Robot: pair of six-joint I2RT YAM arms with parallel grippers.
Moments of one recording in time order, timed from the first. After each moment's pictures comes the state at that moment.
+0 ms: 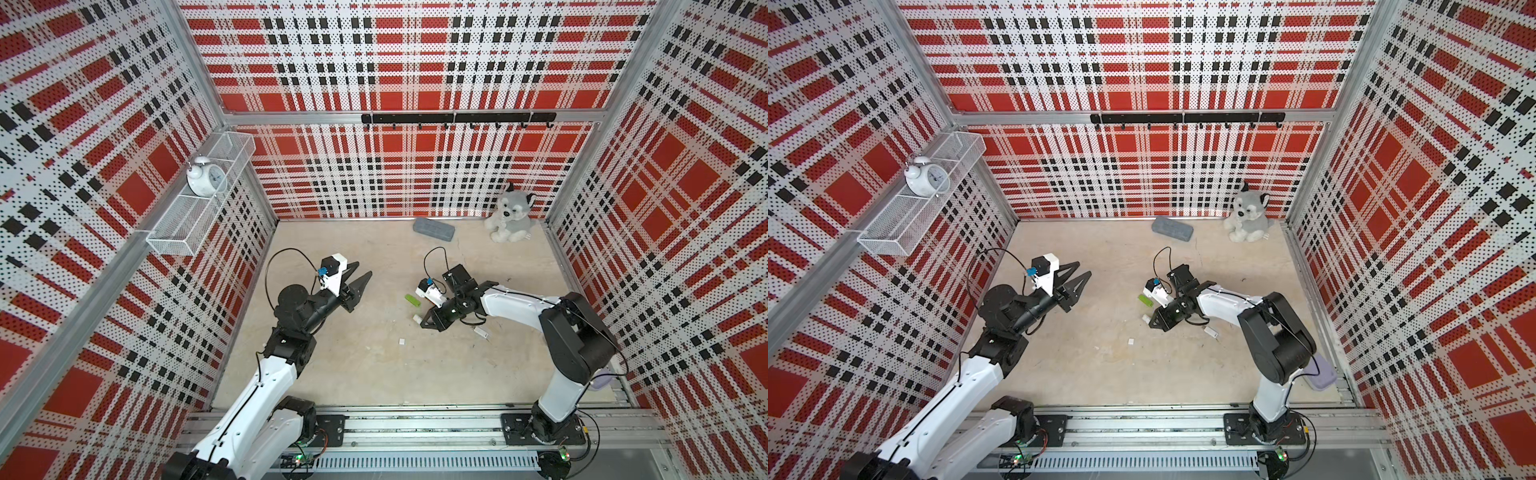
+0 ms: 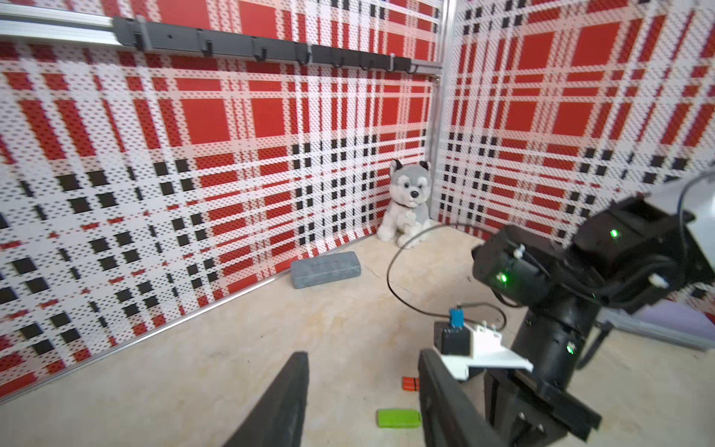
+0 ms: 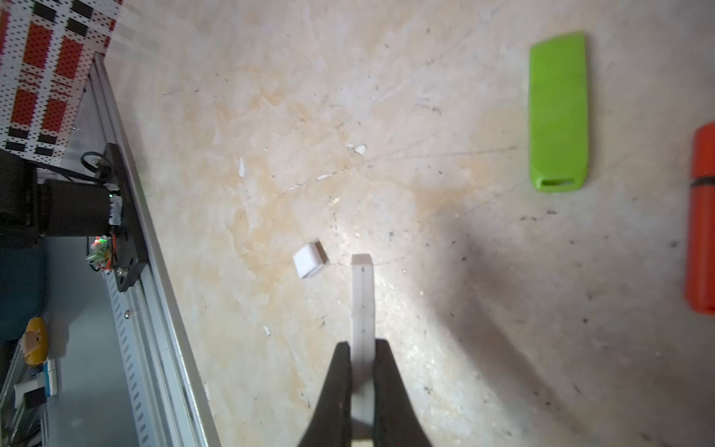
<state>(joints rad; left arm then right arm) -0.25 0.86 0.52 0.40 0.46 -0.04 0.58 1.78 1.03 -0.36 -0.61 -0.02</state>
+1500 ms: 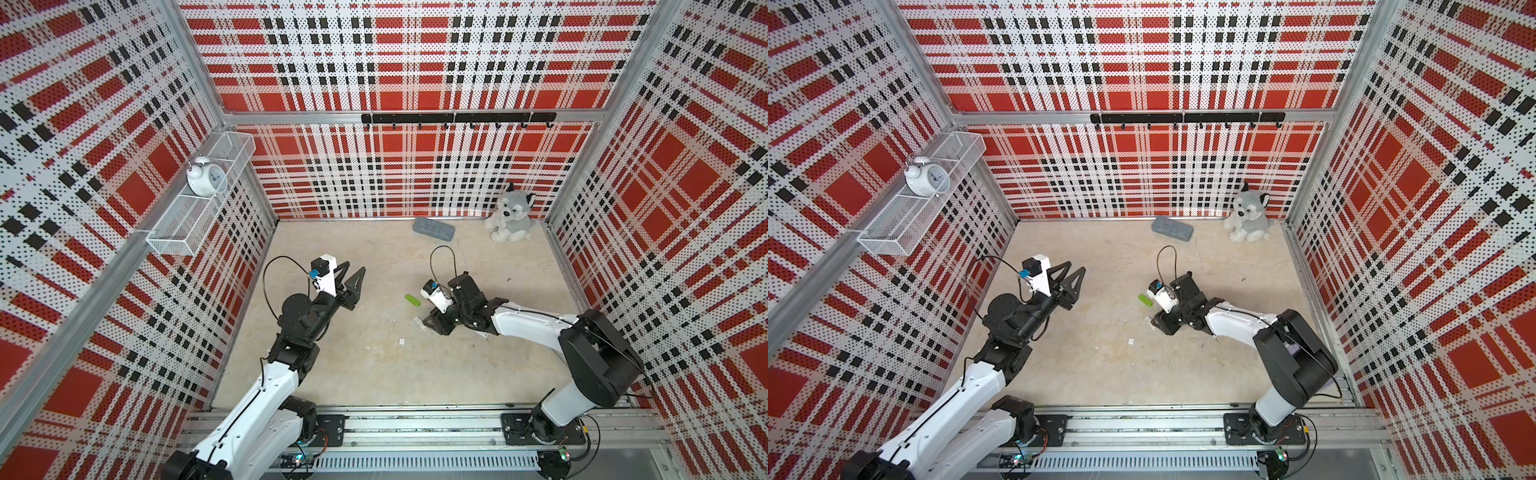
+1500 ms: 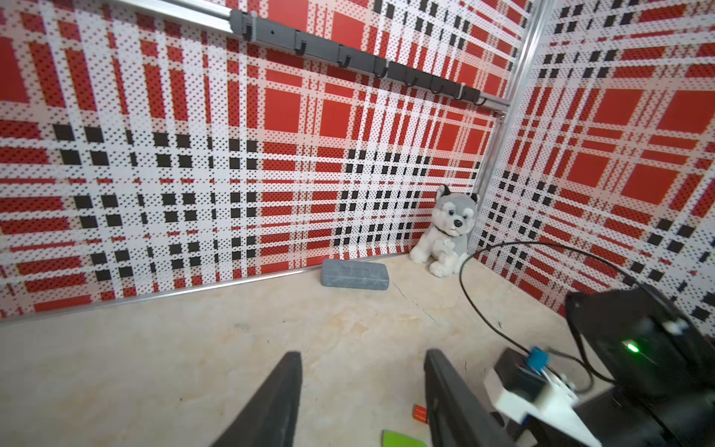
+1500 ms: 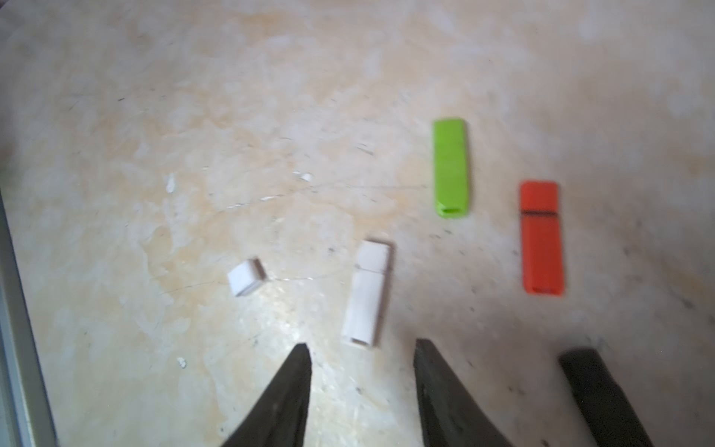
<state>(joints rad) -0.29 0.84 0.45 0.47 0.20 -0.21 0.68 1.58 0.80 -0.05 -0.33 -0.12</state>
